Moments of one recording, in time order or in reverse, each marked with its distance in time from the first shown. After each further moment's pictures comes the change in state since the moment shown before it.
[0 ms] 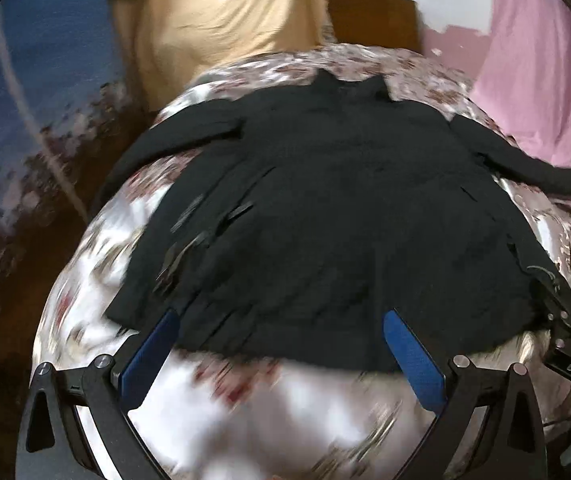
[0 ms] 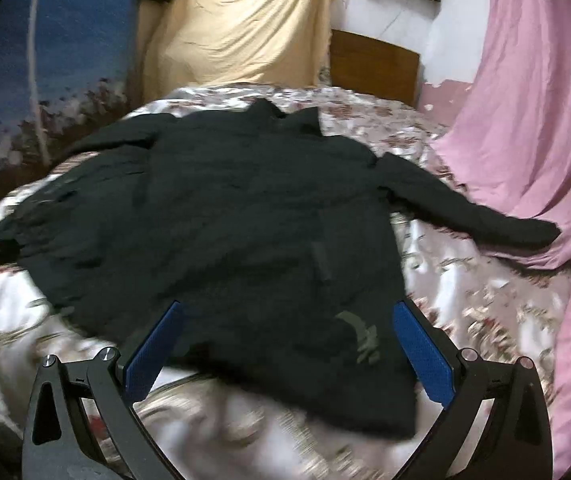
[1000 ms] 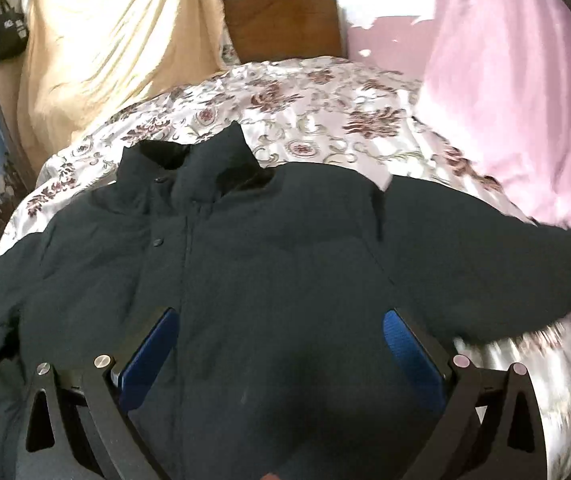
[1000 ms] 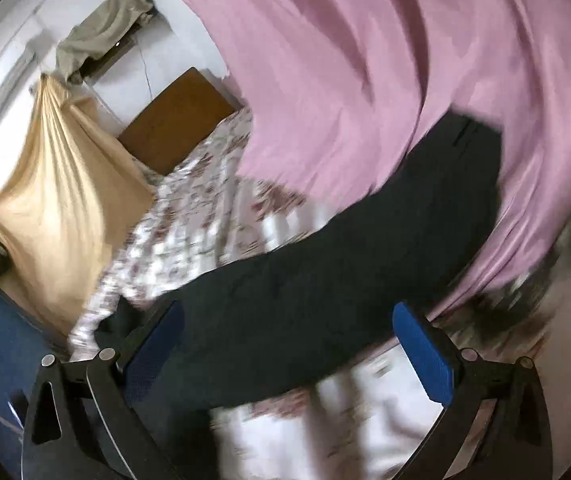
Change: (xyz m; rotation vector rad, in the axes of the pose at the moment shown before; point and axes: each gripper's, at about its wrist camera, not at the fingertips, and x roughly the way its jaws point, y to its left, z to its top) left arm 0.207 -0.237 0.247 0.121 -0.070 -0.171; right arm 0.186 -0.367 0.047 0.931 -0.113 -0.041
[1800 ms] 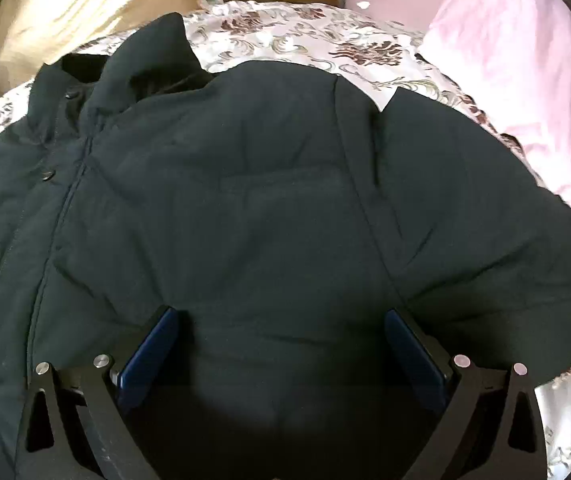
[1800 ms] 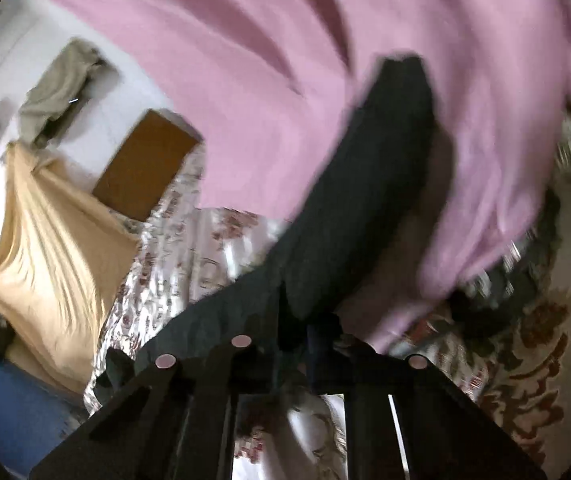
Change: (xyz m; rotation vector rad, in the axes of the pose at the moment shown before) left arm 0.099 -0.031 -0.029 -0.037 0.185 -0.125; right arm 0.049 -0.034 -0.004 0.222 -0.069 0.022
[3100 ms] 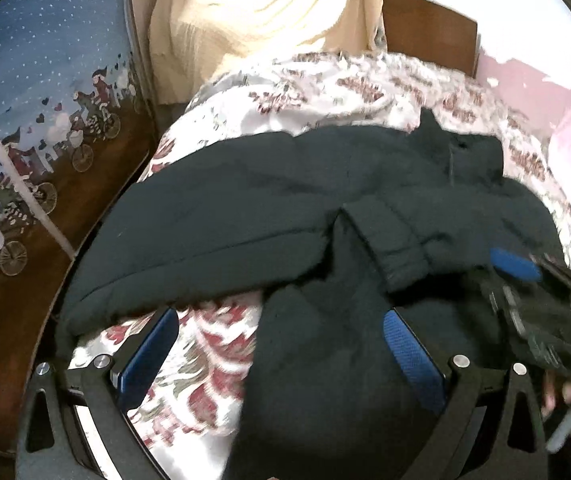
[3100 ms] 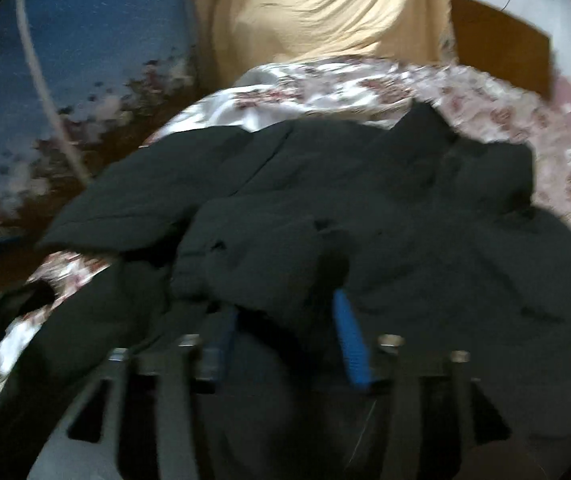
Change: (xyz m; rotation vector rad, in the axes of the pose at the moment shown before) left arm -0.209 0.361 -0.085 -0.253 -0.125 0.273; right arm -0.001 0.408 -0.390 -1.154 0.565 0.400
